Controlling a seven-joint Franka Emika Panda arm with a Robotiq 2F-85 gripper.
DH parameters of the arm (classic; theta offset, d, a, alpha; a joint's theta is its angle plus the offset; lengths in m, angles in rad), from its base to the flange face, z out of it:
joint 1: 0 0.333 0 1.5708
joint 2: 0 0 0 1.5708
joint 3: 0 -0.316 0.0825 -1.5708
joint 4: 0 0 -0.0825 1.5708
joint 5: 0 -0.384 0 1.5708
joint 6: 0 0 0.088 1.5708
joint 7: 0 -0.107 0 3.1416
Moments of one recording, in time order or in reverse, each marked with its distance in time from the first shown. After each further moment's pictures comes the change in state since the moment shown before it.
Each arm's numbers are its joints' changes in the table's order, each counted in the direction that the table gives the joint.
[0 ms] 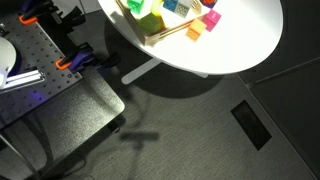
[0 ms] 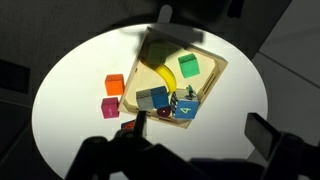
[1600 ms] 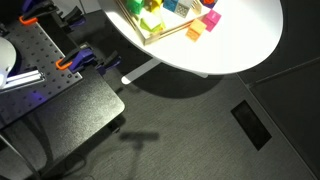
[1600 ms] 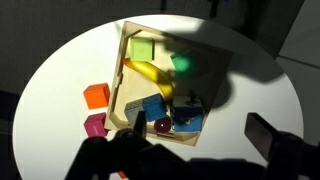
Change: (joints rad) arm -0.001 -0.303 -0.264 -0.003 -0.037 -0.192 -0.323
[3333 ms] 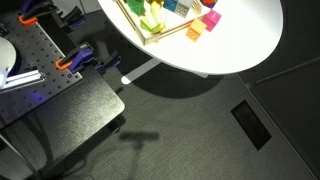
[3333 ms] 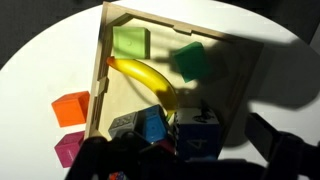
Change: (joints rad) arm 0.002 -0.331 -0.082 -0.013 0.019 -0.286 -0.105
